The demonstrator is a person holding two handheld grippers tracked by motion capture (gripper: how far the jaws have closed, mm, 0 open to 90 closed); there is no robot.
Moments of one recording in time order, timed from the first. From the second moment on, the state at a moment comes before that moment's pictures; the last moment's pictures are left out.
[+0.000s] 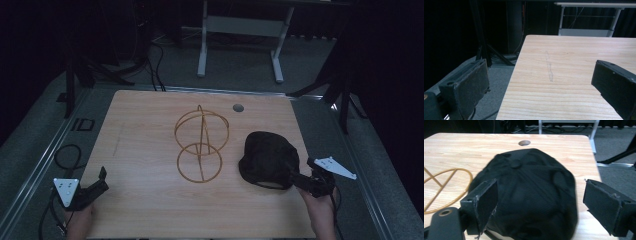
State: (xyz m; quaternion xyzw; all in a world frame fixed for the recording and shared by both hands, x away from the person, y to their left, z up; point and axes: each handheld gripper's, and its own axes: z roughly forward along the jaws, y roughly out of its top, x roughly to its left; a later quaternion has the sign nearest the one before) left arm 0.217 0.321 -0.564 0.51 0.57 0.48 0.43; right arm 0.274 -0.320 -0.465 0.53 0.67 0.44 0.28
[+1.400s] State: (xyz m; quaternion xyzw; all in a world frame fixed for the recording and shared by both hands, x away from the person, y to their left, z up) left arm 0.218 0.320 -0.564 0.52 0.57 0.47 0.43; right arm 0.328 -0.273 -0.525 0.54 0.73 0.33 0.26
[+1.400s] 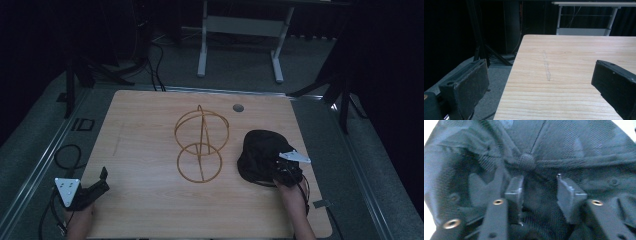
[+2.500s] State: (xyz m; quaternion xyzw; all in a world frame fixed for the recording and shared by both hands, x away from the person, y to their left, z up) left arm 0.218 0.319 -0.564 0.52 0.56 0.47 0.43; right arm 0.341 -0.267 -0.541 0.52 0.78 0.28 0.19
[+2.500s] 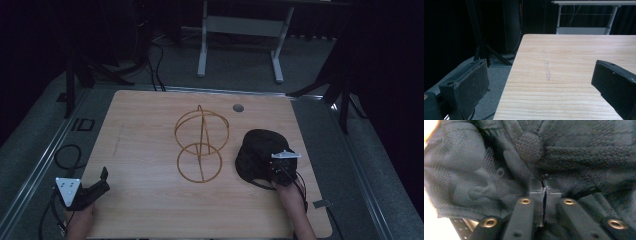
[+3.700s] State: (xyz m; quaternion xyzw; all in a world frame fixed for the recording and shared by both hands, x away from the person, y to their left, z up) left arm 0.218 0.319 -0.564 0.52 0.57 0.47 0.43; right arm 0.291 -0.293 -0.431 0.46 0.71 0.42 0.33
